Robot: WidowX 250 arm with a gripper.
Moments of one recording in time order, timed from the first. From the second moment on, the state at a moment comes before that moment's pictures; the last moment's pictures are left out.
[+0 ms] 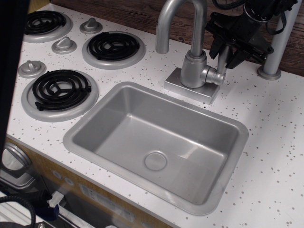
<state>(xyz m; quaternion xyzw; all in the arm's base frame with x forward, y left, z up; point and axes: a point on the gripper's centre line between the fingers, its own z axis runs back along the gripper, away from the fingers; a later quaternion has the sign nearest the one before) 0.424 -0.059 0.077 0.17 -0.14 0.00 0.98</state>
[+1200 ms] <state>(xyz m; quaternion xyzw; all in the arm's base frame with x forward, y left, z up) 0.364 -0.067 0.040 0.08 -0.03 0.07 0.99</state>
